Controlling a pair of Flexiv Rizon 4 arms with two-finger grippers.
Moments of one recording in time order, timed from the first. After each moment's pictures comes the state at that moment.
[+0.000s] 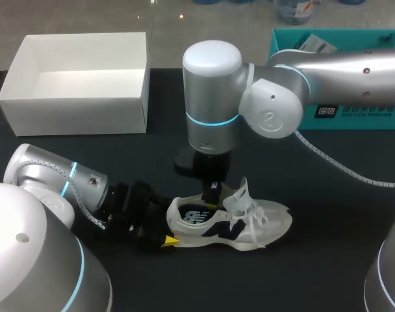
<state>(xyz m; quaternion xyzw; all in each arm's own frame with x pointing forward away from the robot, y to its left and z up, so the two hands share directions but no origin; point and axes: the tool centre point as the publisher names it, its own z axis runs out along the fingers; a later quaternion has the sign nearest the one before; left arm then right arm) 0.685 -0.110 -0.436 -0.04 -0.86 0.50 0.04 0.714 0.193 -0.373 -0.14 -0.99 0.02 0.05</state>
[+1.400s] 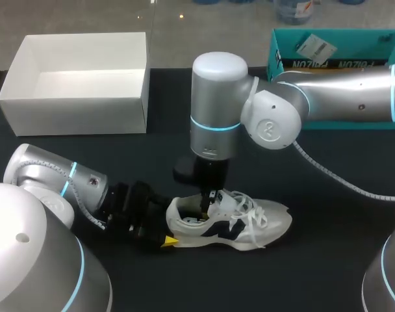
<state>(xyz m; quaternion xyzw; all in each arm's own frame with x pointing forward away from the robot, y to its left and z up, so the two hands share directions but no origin) 0.685 -0.109 -0.436 -0.04 -0.86 0.50 0.04 0.702 0.206 -0.401 -0.12 -0.99 -0.02 0.11</state>
